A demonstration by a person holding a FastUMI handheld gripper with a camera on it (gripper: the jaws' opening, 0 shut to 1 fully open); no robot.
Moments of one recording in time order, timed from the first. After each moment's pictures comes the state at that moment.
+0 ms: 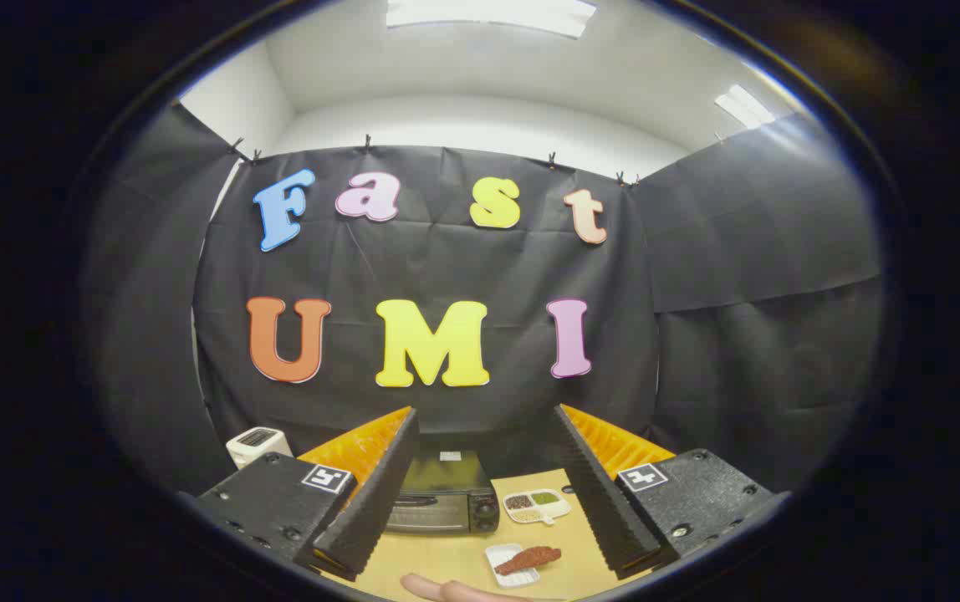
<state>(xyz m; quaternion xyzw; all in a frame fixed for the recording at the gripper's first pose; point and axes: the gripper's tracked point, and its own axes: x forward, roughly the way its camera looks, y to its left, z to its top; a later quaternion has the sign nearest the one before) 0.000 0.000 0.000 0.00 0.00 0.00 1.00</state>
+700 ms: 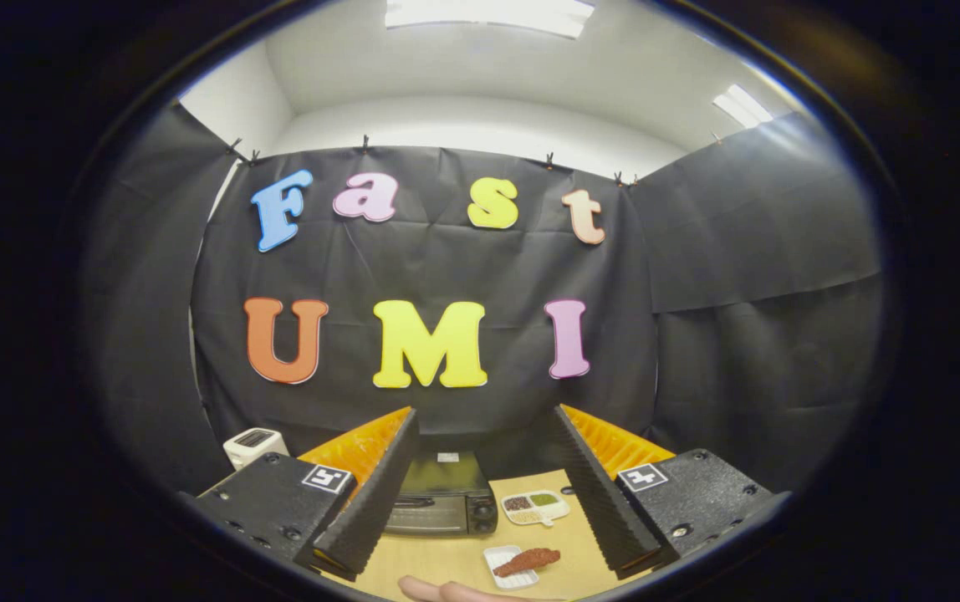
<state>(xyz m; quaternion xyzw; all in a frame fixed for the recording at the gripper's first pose) 0.006 -0.005 -0.002 0.00 0.00 0.00 1.00</state>
